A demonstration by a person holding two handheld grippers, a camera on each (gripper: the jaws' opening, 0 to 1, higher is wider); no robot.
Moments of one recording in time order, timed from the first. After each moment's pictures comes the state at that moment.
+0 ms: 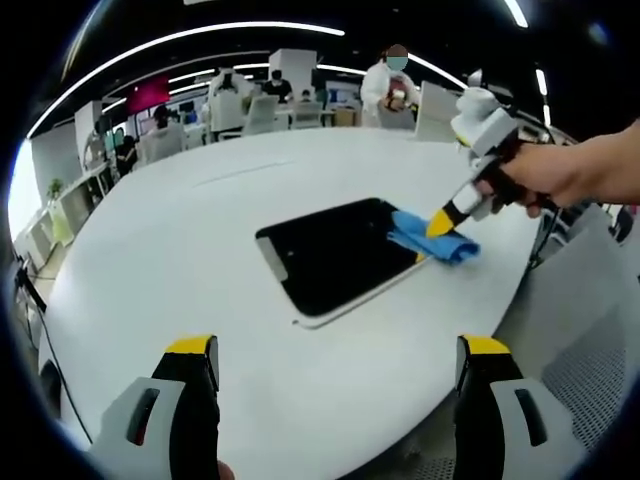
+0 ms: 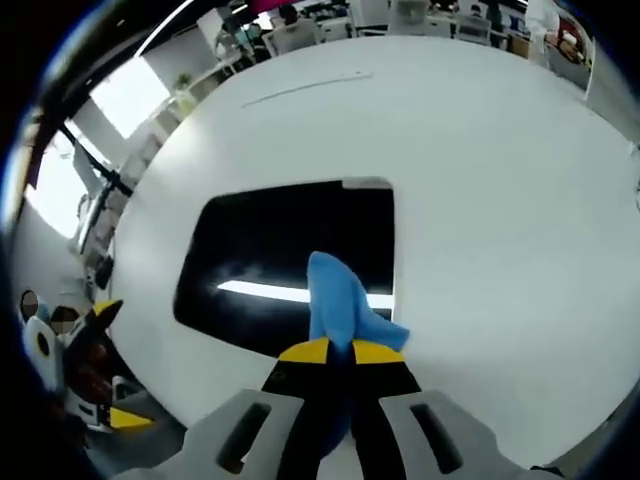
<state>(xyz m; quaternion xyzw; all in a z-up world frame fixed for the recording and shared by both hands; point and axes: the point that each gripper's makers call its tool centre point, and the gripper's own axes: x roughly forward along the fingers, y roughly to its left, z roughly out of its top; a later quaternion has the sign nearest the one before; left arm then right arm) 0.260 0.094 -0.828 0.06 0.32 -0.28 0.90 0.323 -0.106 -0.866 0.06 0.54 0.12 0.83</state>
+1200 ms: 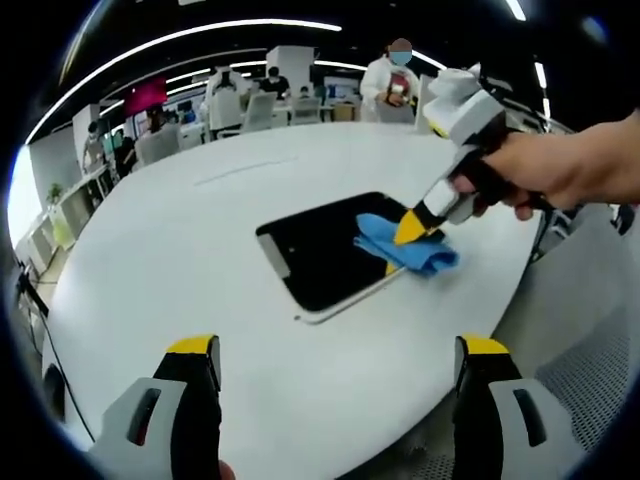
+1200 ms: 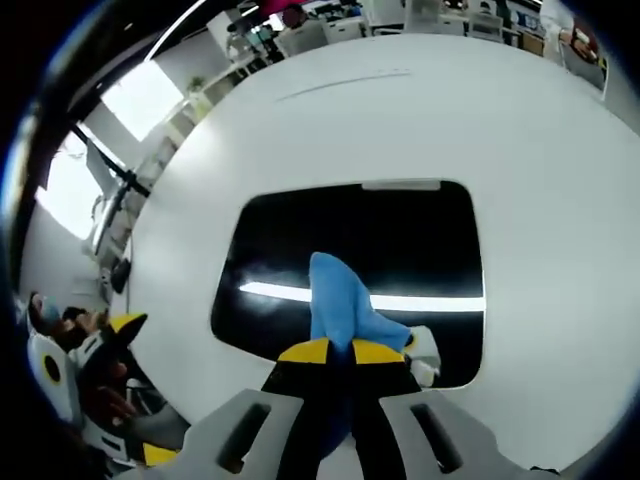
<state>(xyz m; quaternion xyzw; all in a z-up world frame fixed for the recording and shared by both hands) 0.259 0.094 -0.831 0.07 0.33 -0.28 0.90 0.328 -0.042 -0.867 0.08 0.53 0.16 0.83</state>
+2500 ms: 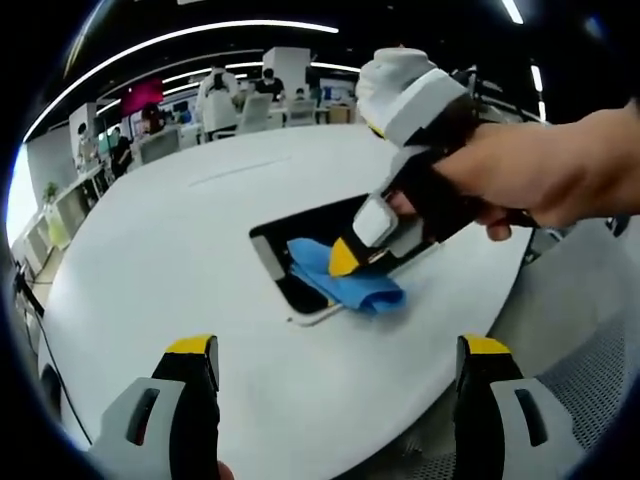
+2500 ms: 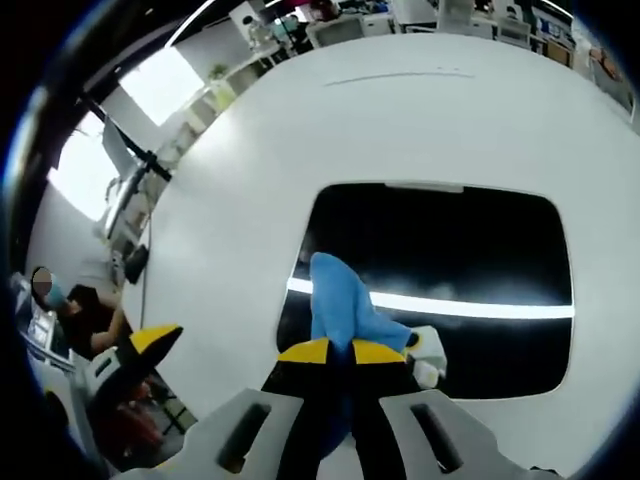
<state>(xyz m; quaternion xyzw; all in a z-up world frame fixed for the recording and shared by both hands) 0.257 0.090 -0.830 0.07 0.33 -0.29 0.90 0.328 0.040 -0.867 0.06 0.53 0.20 0.82</state>
